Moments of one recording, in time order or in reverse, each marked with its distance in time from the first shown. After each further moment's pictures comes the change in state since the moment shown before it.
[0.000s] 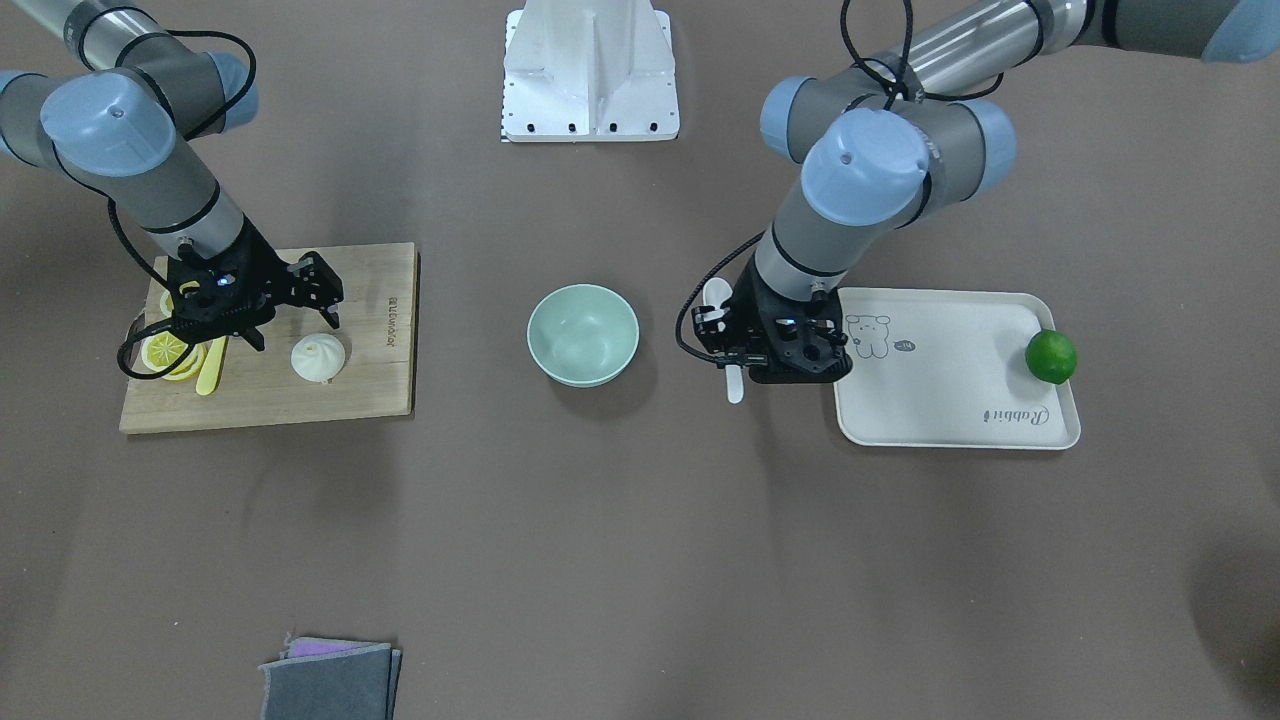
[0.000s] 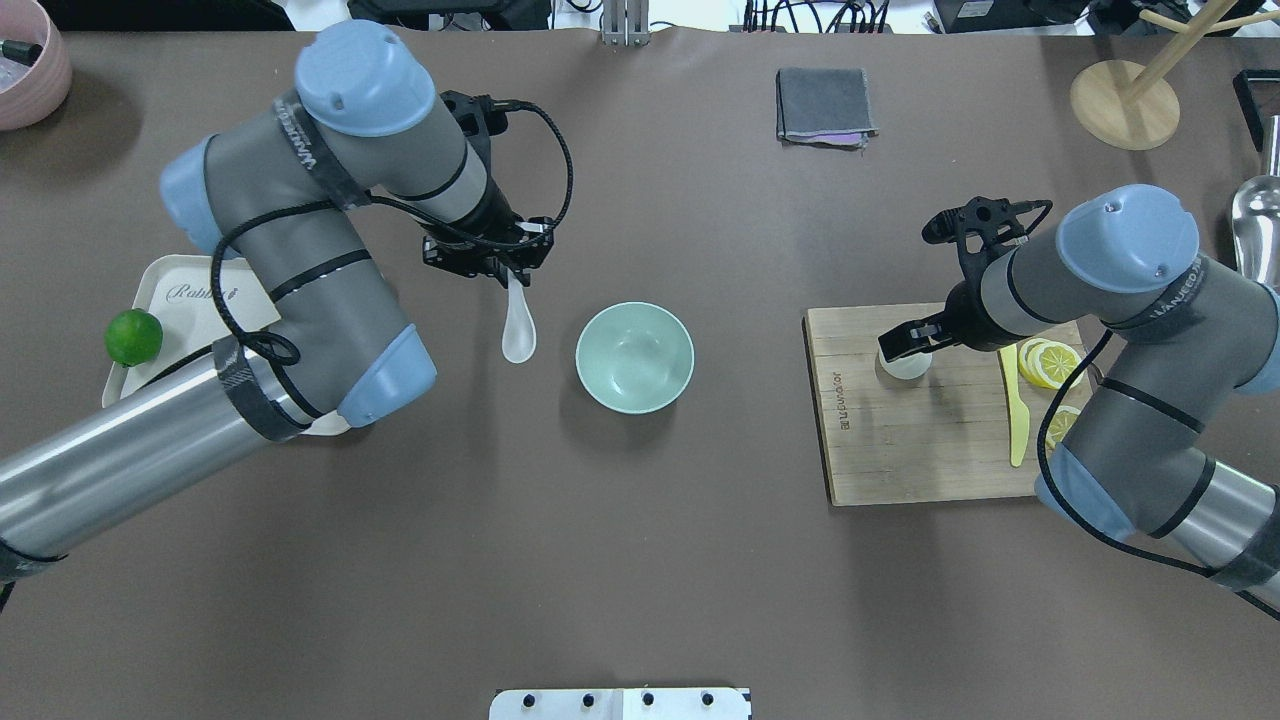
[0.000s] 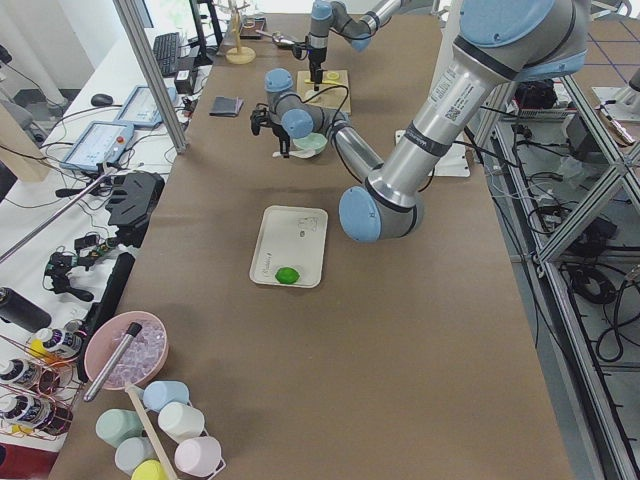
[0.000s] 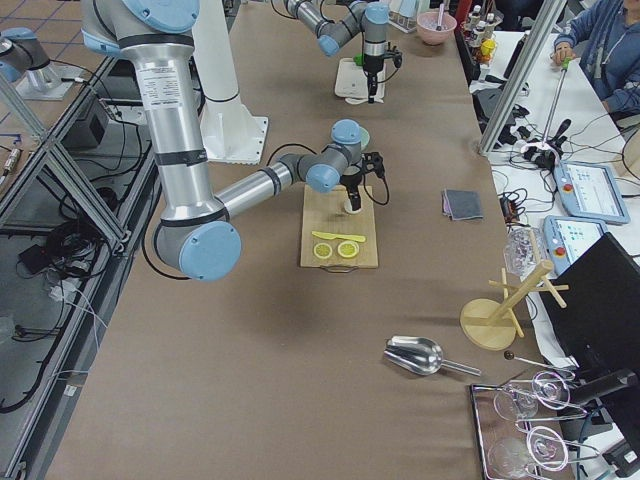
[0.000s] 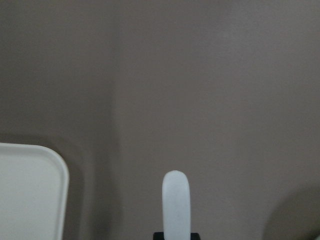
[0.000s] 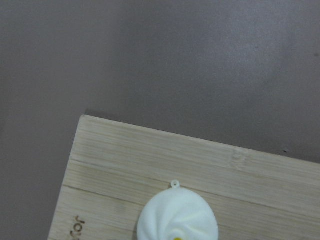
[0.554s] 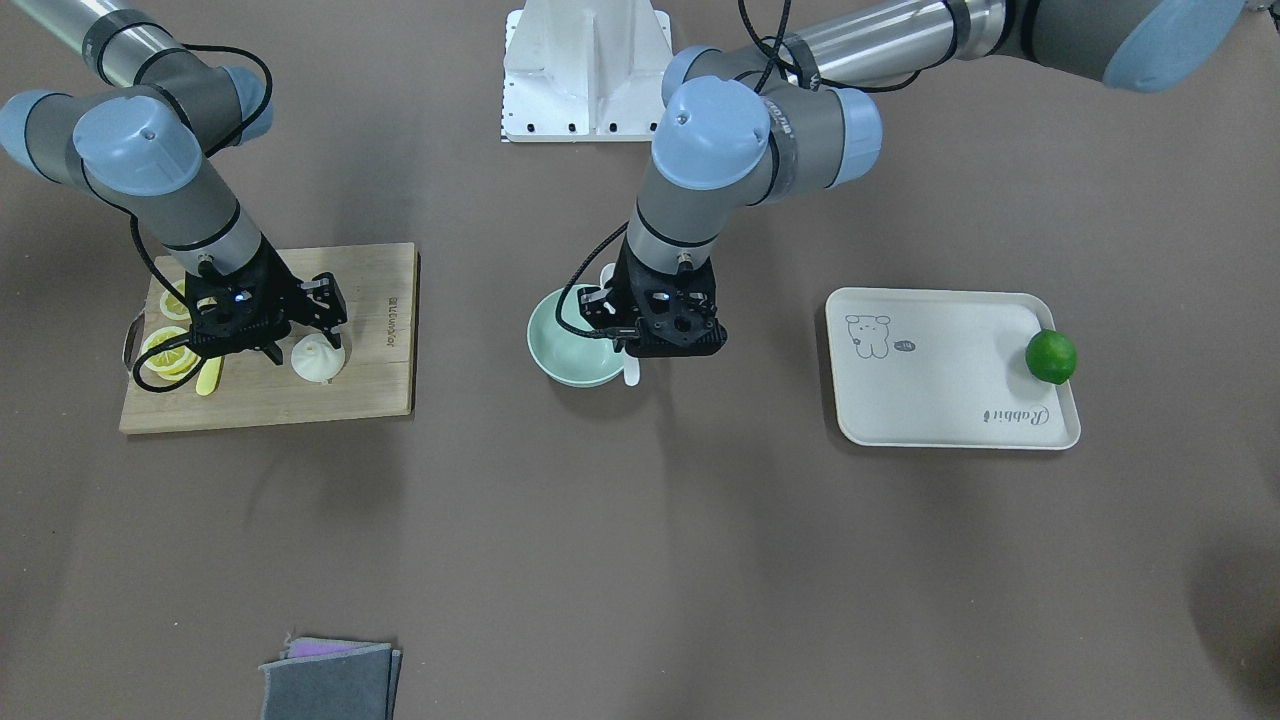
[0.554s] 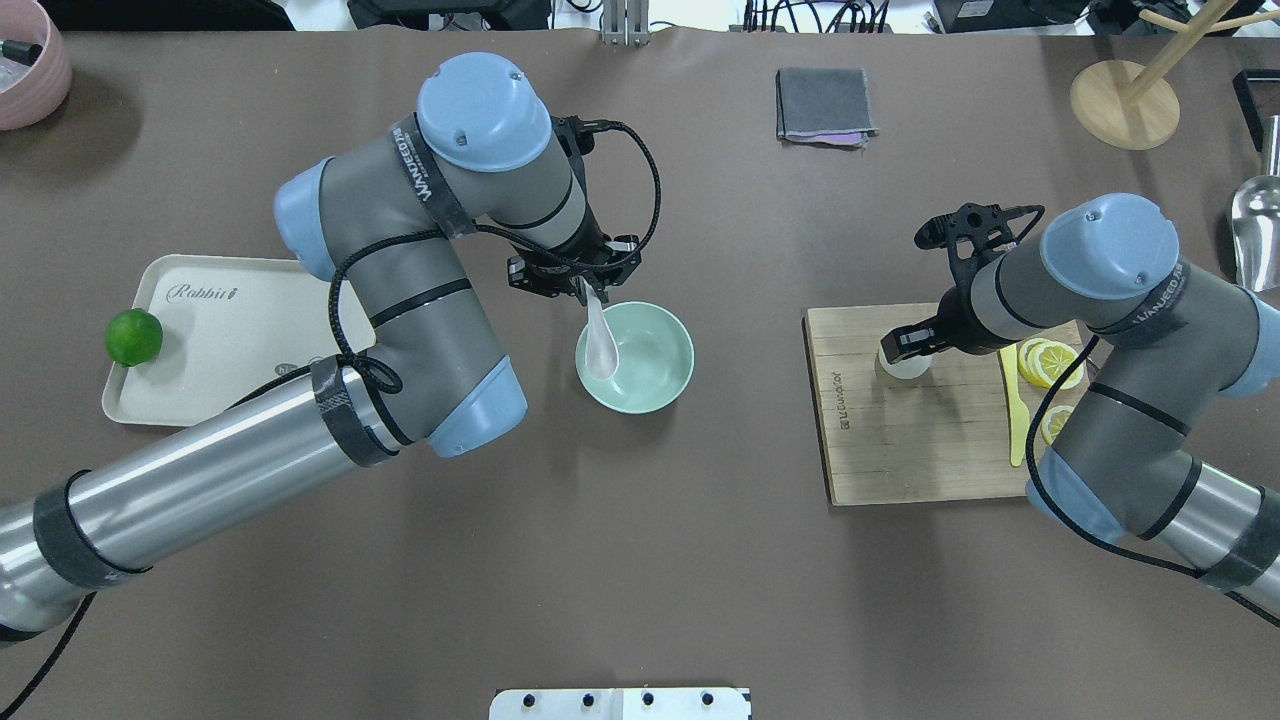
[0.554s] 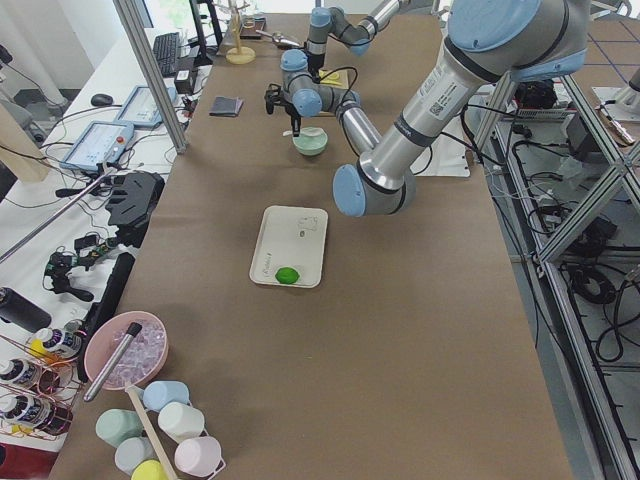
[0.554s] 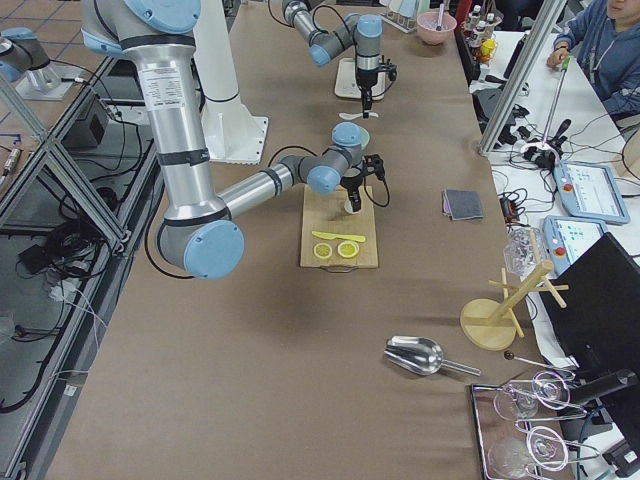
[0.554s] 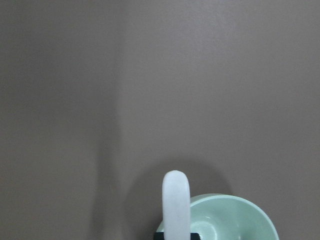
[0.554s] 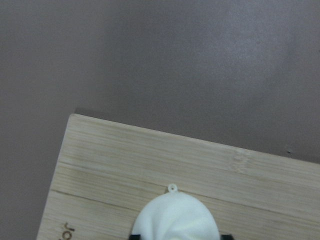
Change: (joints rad) left arm 0.073 -0.117 0.077 -0.003 0.062 -0.091; right arm -0.015 0.004 -0.018 0.000 -0.015 0.005
